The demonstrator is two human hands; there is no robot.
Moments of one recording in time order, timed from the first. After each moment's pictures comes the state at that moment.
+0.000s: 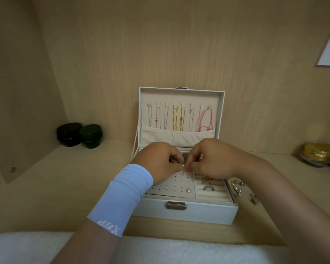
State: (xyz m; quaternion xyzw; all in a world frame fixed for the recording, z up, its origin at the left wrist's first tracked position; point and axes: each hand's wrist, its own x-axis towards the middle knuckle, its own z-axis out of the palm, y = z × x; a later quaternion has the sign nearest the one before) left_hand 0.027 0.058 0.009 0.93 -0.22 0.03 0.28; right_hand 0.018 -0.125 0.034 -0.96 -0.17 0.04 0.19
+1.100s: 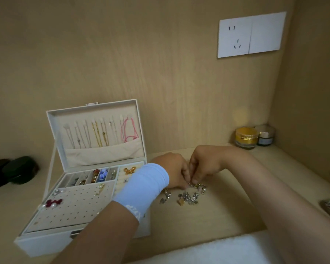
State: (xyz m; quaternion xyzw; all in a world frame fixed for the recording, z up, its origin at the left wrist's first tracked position) left_hand 0.040 -0.159 0.005 0.94 -0.32 -0.09 0.07; right_hand 0.033 -0.317 0.006 -0.96 -0.08 0.18 0.20
